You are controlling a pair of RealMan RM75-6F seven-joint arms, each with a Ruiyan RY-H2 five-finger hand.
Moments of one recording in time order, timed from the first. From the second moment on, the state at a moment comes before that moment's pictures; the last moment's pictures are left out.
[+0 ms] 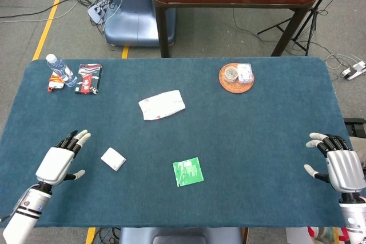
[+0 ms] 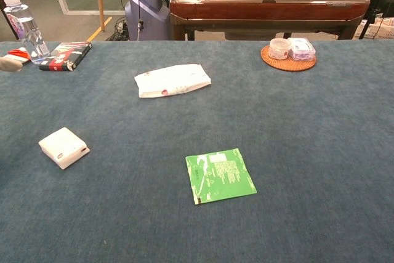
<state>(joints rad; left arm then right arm) -0.32 -1.21 -0.06 -1.59 1.53 1.22 0.17 0.08 -1.12 0.08 -1.62 -1.52 1.51 -0.03</state>
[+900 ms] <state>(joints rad) -0.40 -1.35 -0.06 -1.45 1.47 1.14 0.22 0.07 -1.09 0.09 -1.65 -1.53 1.56 -0.01</state>
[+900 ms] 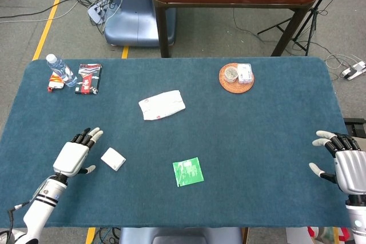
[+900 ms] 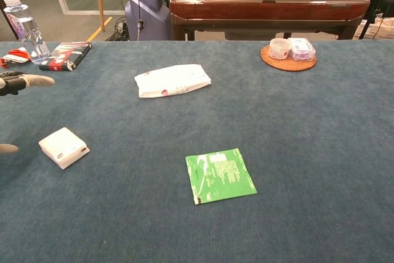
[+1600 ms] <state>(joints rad) -0.46 -1.40 -0.08 -1.40 1.39 1.06 0.22 0.06 -1.09 0.09 -1.65 -1.53 1.55 0.00</state>
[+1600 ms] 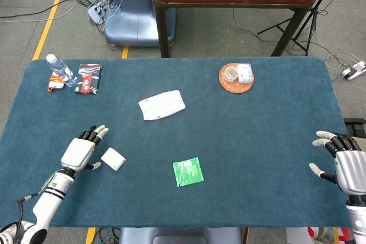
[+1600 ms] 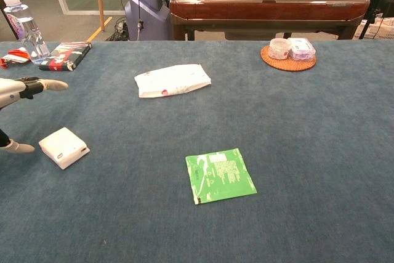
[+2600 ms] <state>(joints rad) -0.55 -1.47 -0.10 -1.35 1.37 1.01 0.21 0.06 -1.08 0.09 -1.65 -1.53 1.55 0.02</state>
